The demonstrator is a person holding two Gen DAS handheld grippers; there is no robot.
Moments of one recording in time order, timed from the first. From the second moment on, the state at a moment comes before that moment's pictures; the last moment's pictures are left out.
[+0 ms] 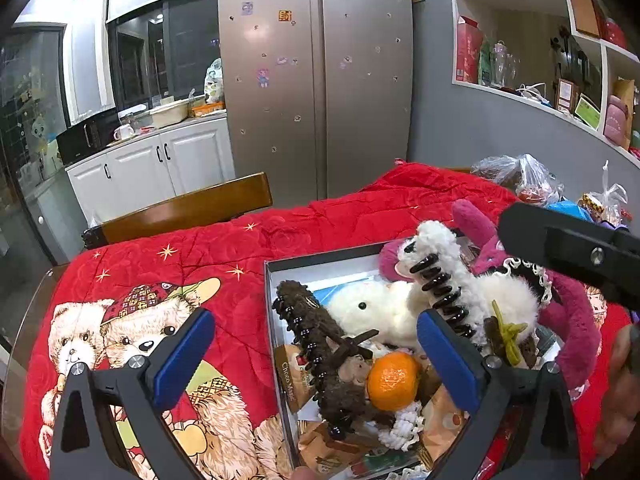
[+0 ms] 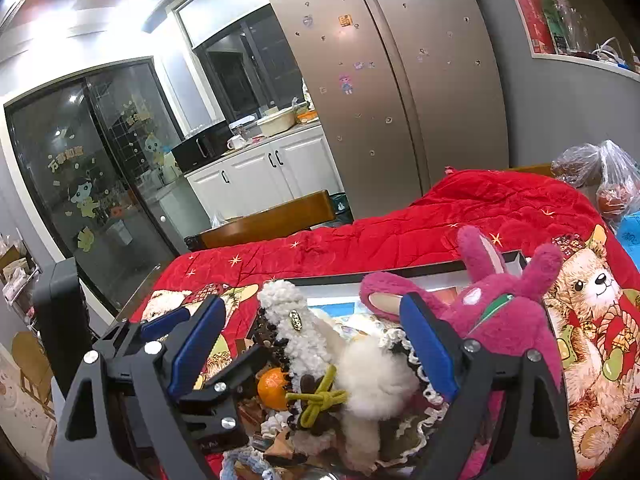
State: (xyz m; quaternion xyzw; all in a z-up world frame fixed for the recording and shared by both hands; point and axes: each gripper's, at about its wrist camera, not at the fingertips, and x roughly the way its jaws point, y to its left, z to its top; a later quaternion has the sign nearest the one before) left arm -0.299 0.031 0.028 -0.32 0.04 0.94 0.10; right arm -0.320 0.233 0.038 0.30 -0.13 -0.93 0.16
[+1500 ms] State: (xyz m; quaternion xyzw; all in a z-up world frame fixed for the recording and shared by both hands) left arm -0.190 0.026 -0.013 -0.36 0.02 0.93 0.09; right arm -0.183 0.297 0.004 0.32 -0.07 -0.93 0.14
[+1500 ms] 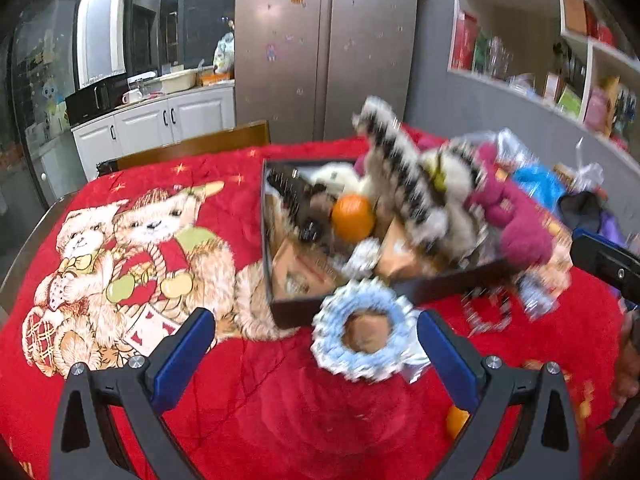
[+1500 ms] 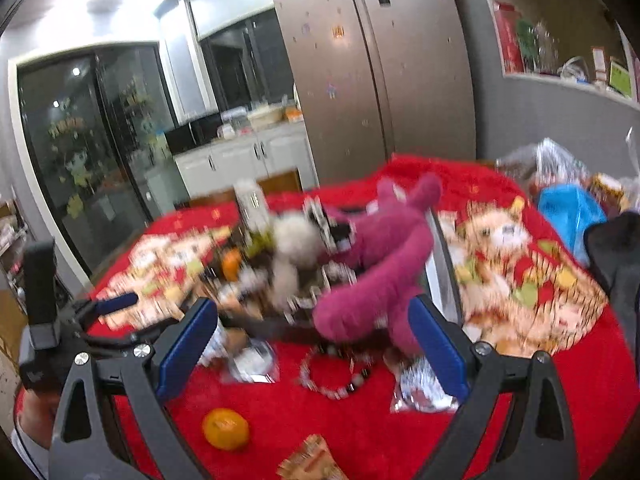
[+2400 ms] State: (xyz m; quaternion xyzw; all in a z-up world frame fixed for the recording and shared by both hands) left arm -0.199 0.029 -0.045 -0.40 0.02 0.91 0.10; right arm -0.219 0.273 -0.079 0.45 -0.02 -0.89 0.11
